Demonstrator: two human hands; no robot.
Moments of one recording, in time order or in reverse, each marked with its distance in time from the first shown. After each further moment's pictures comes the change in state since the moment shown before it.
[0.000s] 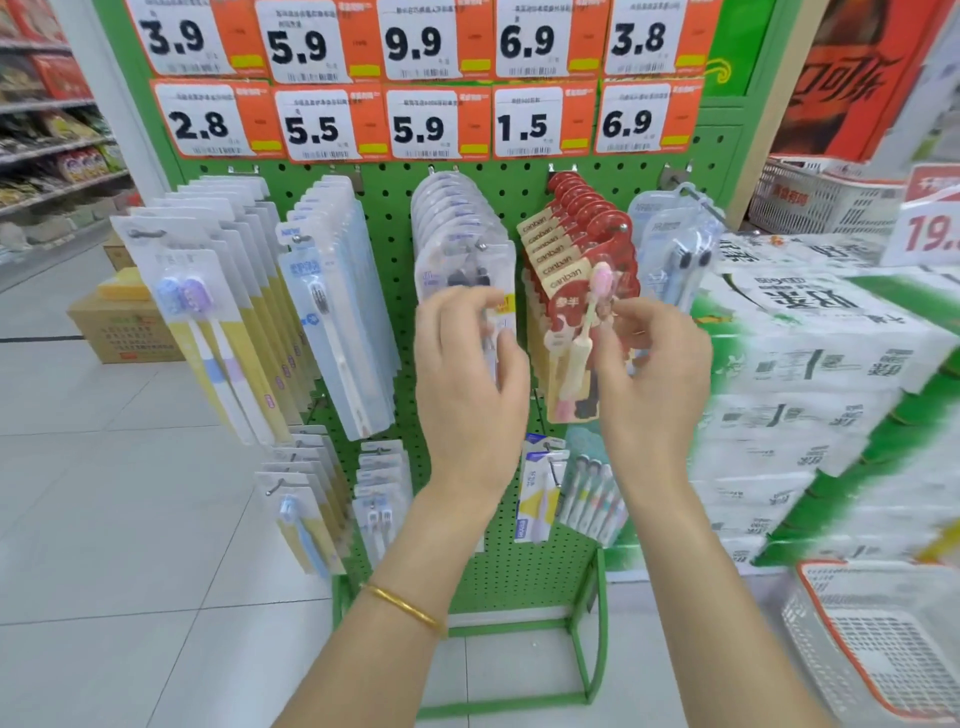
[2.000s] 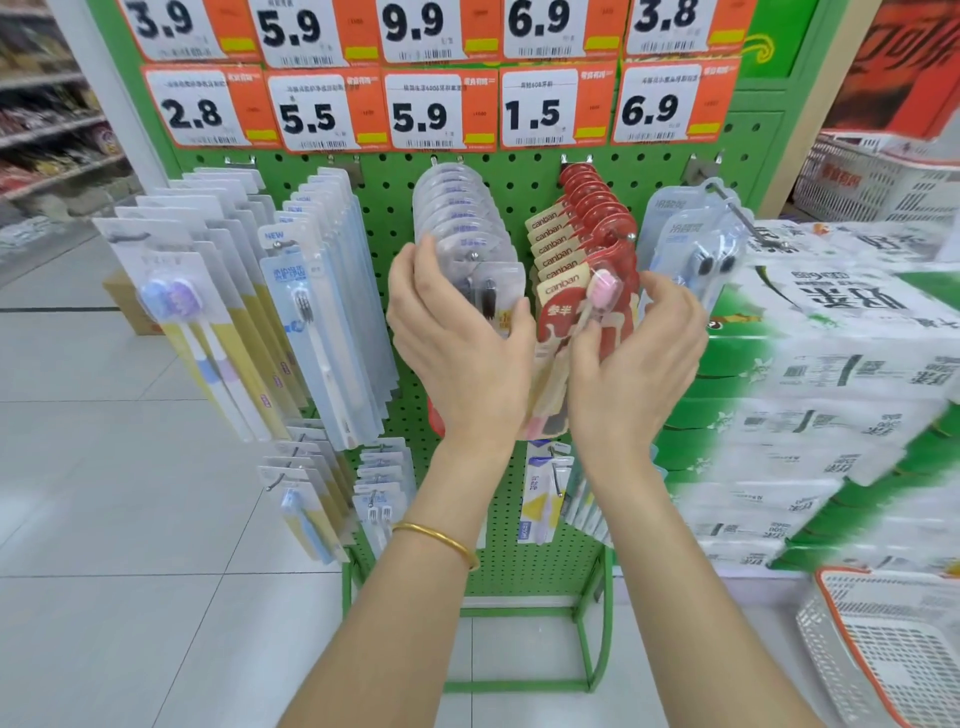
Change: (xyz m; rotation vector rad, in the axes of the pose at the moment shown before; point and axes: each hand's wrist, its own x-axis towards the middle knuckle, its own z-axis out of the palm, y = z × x) left_hand 0.029 -0.019 0.047 0.427 0.214 -0.119; right_hand 0.018 0.006 0.037 -0.107 0.125 0.062
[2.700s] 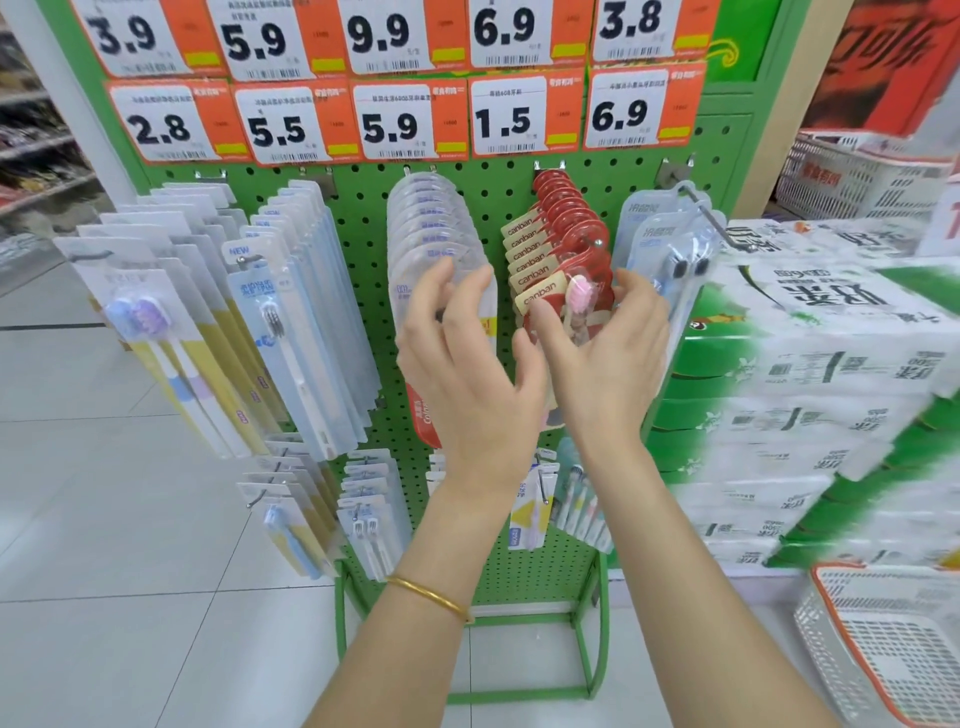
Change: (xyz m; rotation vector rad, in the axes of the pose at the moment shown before) left_hand -0.020 0.016 -0.009 -0.239 0.030 0.249; right_hand 0.017 0.010 0.005 0.057 -0.204 0.106
